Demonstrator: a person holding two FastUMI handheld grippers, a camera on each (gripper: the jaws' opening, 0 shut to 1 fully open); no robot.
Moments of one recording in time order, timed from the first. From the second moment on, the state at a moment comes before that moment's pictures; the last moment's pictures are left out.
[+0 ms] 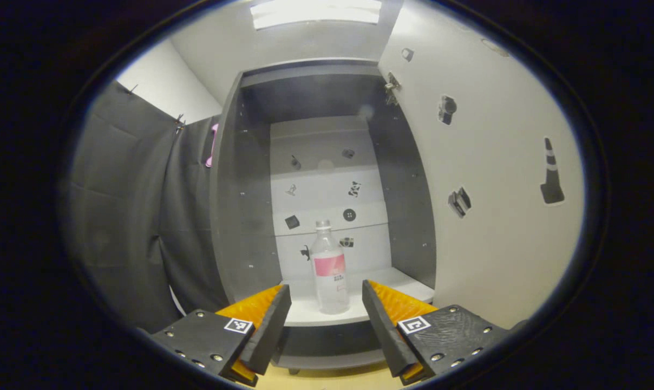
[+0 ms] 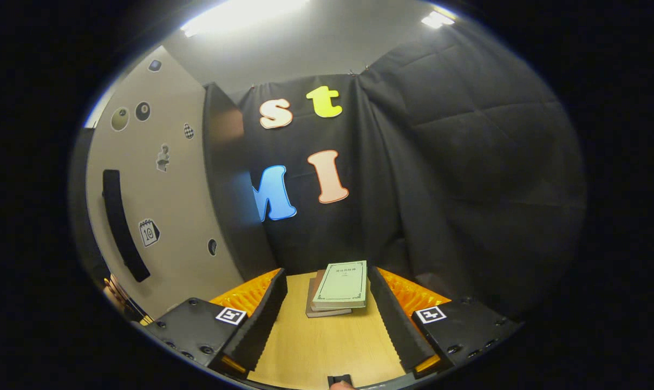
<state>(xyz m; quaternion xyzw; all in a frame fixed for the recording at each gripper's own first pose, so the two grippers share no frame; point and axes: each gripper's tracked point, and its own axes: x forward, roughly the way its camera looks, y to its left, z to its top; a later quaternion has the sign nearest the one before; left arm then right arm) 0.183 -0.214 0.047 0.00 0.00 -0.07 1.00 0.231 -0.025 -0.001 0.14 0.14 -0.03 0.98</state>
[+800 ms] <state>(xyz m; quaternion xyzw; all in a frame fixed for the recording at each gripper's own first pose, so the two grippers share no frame) 0.313 -0.226 -0.001 -0.01 0.04 -0.12 0.99 0.259 -0.020 -0.012 0.09 0.16 -0.14 0.97</state>
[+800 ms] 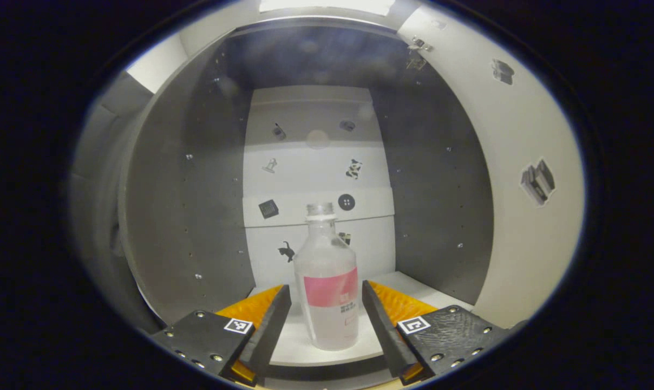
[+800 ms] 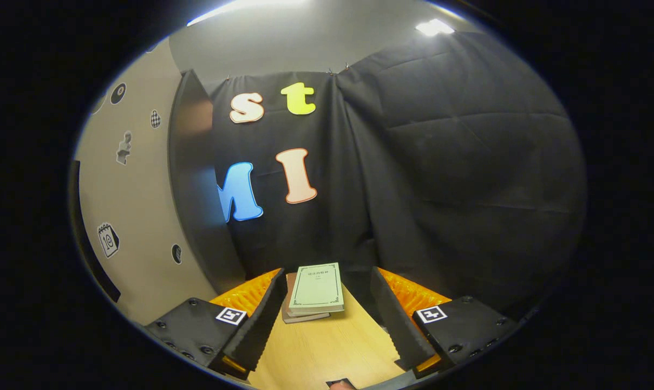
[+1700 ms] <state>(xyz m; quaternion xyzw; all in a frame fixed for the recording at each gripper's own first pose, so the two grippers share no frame) 0.246 -0.139 0.015 -0.05 0.02 -0.06 1.00 0.290 0.013 -0.027 0.07 0.17 -0.06 0.98</state>
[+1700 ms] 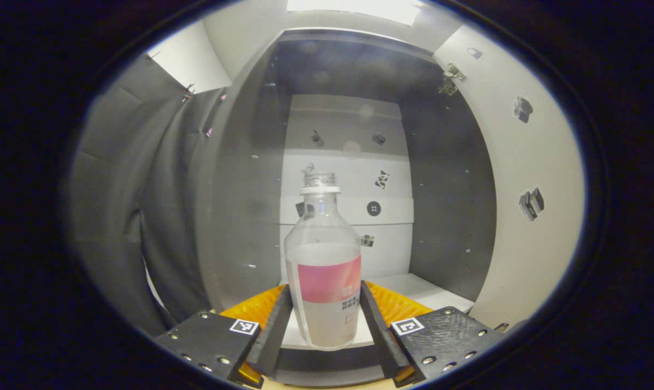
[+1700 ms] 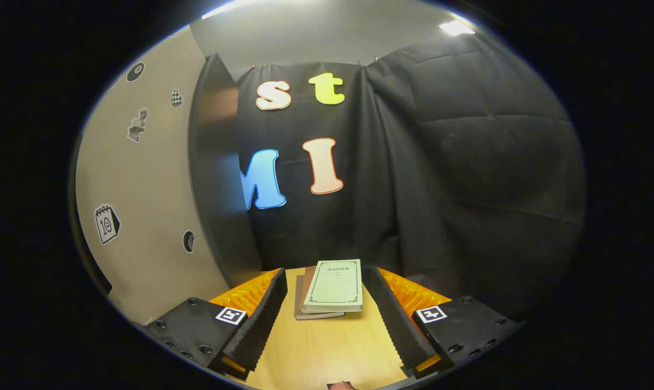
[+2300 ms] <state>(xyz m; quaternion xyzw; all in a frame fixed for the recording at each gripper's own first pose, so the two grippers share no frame) 0.121 -0.021 -0.036 -0.08 0.03 0.06 0.99 0.290 0.040 -0.045 0.06 0.17 0.00 0.98</state>
